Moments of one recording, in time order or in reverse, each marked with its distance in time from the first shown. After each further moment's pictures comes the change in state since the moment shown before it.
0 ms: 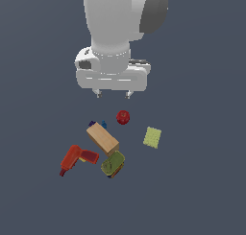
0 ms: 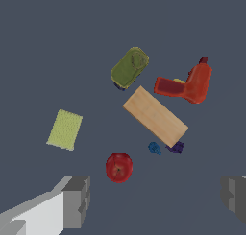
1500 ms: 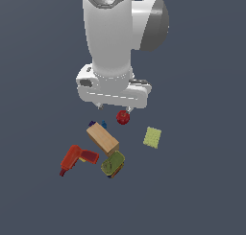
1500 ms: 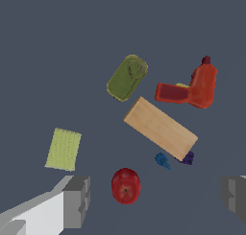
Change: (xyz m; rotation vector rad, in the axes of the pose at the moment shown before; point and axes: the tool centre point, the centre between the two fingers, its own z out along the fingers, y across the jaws) arm 0.035 -0.005 0.029 0.000 -0.006 0.097
